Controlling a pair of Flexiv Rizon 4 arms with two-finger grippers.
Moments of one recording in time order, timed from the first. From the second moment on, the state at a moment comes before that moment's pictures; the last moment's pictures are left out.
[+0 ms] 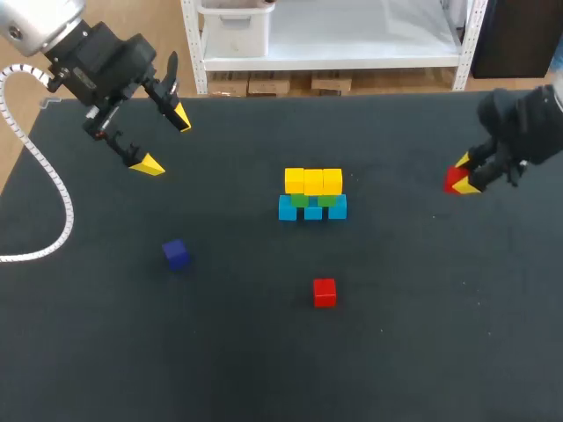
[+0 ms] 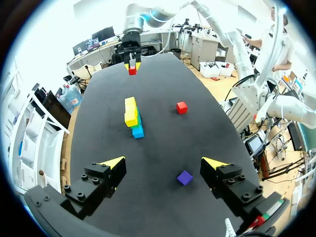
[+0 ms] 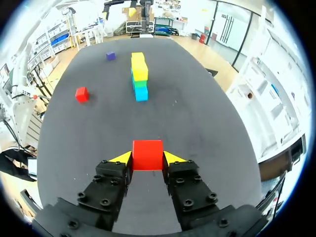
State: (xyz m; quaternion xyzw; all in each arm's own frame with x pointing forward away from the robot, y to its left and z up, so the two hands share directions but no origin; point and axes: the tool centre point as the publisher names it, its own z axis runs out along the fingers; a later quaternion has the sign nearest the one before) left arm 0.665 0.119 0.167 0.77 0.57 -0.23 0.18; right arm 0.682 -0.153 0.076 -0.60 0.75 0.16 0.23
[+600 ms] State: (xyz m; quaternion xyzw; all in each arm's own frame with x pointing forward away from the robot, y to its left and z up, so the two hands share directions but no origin) left arm 0.665 0.119 0.167 0.77 0.57 -0.23 0.18; right arm 0.696 -0.079 0.129 -0.65 0.71 0.14 0.24
